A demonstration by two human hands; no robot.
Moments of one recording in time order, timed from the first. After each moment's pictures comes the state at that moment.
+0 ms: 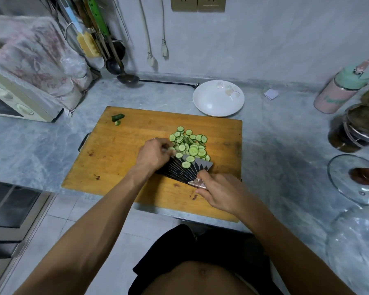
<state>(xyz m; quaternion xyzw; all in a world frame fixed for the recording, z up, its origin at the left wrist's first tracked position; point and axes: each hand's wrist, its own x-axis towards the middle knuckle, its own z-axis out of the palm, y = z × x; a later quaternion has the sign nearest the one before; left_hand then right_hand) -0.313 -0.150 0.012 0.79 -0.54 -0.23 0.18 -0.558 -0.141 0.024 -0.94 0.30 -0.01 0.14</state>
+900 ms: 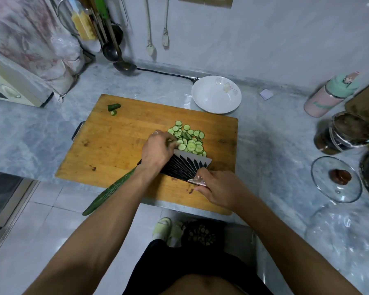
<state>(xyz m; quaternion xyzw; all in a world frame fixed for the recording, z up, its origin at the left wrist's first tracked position) -0.329 -0.144 0.022 0.79 -0.53 -0.17 0.24 -0.555 -0.138 0.047 -0.94 0.31 0.03 0.18</state>
